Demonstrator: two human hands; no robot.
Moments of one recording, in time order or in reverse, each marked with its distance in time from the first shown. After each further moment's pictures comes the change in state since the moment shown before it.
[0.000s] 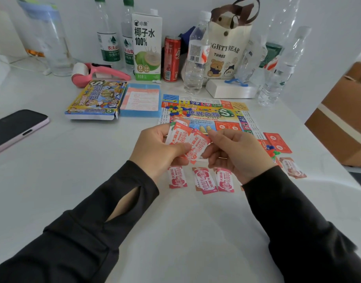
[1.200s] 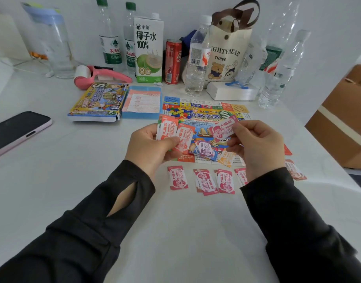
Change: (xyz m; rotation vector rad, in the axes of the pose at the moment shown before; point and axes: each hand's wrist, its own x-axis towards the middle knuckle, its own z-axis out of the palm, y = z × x) left_hand 0.011 -0.009 -0.010 -0.181 0.148 -0.054; right_hand 0.002 0.001 -0.009 0.098 0.470 -0.255
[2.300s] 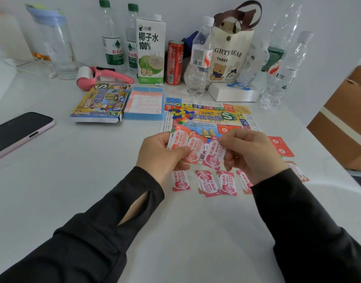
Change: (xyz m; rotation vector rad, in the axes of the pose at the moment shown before) left_hand -0.010 -0.003 0.010 0.113 -0.087 0.009; right_hand 0.000 -0.005 -0.004 -0.109 -0.421 0.166
